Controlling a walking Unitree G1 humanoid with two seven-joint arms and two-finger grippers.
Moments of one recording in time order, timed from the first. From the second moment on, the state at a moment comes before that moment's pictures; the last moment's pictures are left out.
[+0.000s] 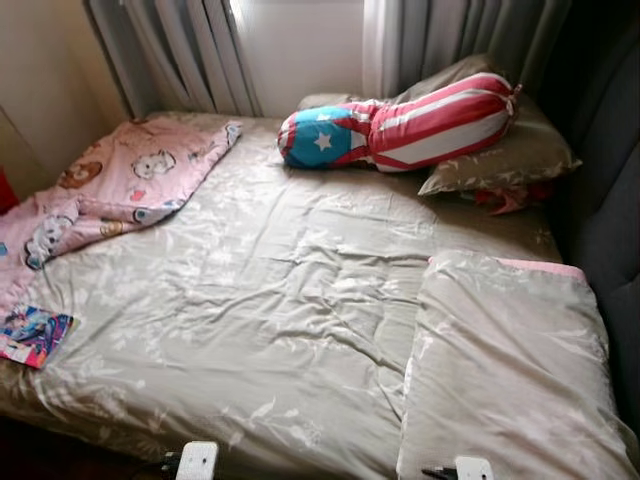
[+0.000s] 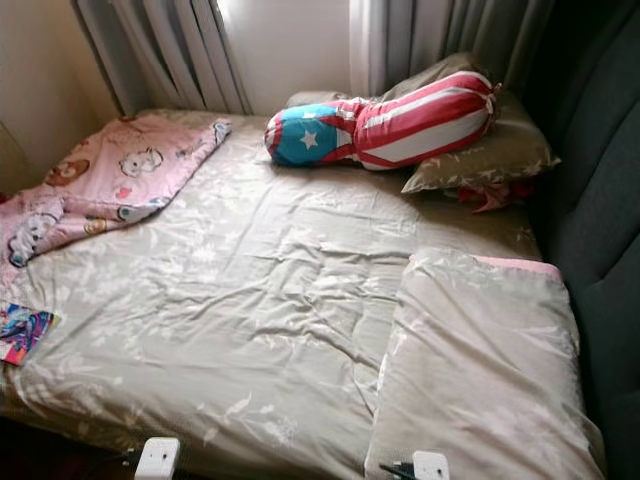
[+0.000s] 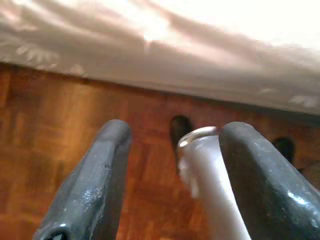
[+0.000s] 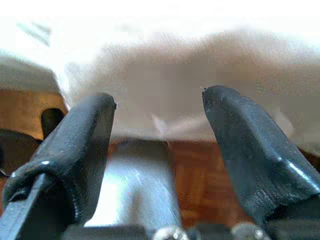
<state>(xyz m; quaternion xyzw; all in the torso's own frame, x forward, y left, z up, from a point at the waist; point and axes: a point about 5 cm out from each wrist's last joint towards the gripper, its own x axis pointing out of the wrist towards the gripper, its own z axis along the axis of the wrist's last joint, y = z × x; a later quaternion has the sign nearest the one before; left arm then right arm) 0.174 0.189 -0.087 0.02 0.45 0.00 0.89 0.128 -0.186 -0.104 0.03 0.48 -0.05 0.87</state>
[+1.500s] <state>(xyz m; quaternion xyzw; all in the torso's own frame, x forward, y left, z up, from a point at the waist) 0.183 0.186 -0.084 0.03 0.45 -0.01 0.89 0.114 -0.198 -0.106 0.06 0.49 -0.09 0.86</state>
